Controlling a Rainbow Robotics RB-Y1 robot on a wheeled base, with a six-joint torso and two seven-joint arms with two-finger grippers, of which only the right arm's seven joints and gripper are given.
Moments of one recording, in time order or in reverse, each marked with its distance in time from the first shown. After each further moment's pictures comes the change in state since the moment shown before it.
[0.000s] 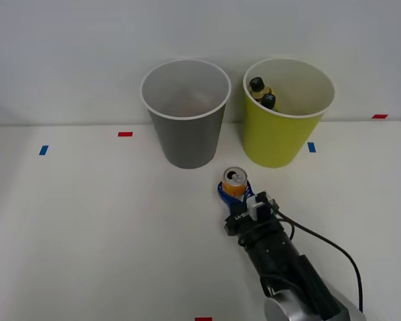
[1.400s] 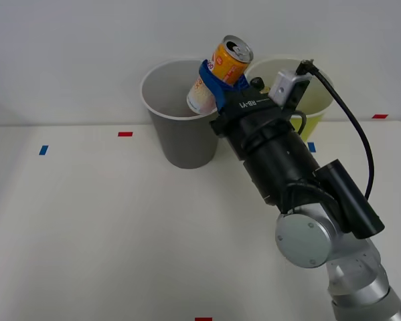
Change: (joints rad) arm -0.166 0.081 -0.193 -0.575 -0.301 0.463 -0.042
